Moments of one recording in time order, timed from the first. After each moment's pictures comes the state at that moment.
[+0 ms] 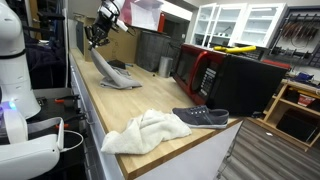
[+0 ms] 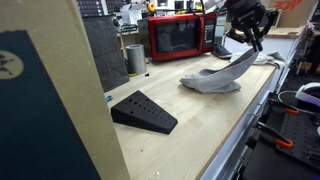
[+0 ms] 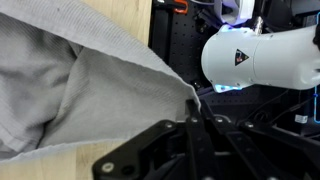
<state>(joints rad) 0.21 -0.36 0.09 -2.44 -0.04 1.61 -1.42</state>
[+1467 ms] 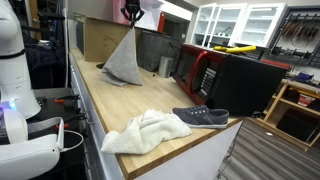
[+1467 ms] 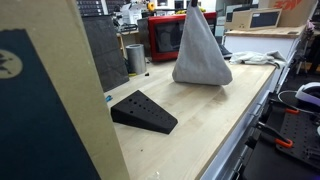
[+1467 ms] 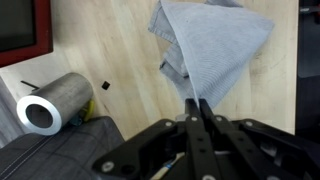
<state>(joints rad) 0.14 -0.27 0.03 -2.07 0.02 1.95 -1.17</state>
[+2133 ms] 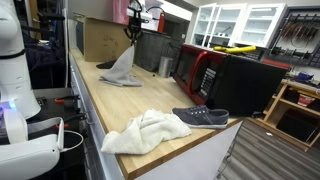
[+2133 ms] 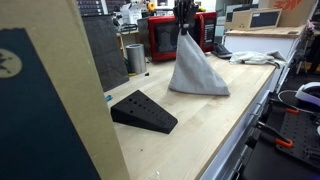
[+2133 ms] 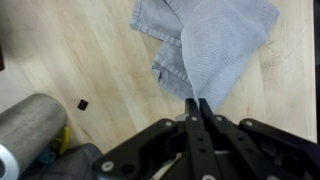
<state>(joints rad) 0.14 -0.06 0.07 -2.05 0.03 2.02 -1.04</state>
